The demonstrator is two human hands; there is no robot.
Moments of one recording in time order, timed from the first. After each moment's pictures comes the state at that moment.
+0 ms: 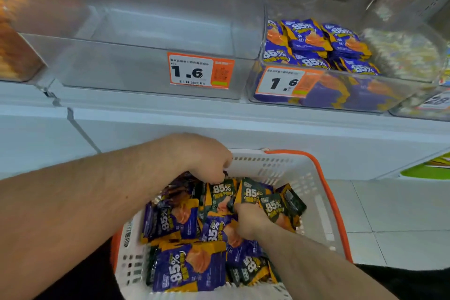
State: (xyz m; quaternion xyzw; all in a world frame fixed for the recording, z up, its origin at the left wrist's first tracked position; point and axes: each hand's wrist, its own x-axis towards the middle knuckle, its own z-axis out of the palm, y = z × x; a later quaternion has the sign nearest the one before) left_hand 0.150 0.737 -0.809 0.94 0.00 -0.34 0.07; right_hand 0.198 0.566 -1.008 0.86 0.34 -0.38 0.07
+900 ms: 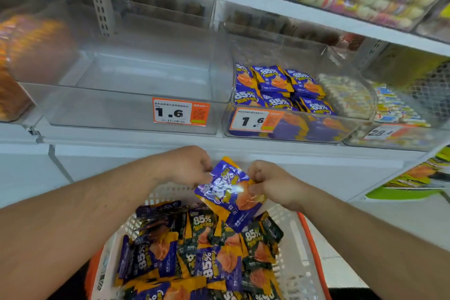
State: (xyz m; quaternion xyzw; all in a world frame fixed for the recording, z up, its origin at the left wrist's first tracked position) left_hand 0.164 0.757 -0.801 0.92 0.13 -0.18 0.33; right_hand 0.270 0.553 -0.813 0.82 0.27 -0.37 -0.34
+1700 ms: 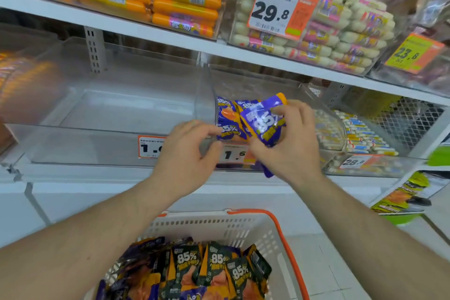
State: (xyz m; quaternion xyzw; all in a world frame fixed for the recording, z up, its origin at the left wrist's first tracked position) left_hand 0.184 0.738 -0.749 0.85 0.07 0.39 0.34; right_hand 0.293 0.572 -0.704 0.81 0.37 0.30 -0.34
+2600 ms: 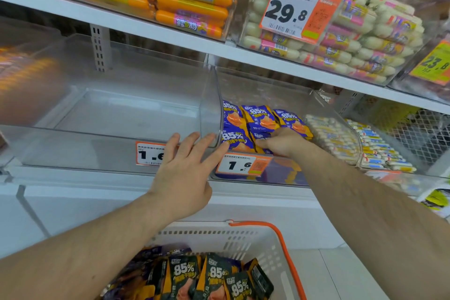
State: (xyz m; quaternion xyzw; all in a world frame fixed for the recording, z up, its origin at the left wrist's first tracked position) left_hand 0.194 0.749 -0.794 0.96 0.09 0.27 -0.03; right_hand 0.438 0.615 -0.736 0.97 0.19 -0.13 -0.11
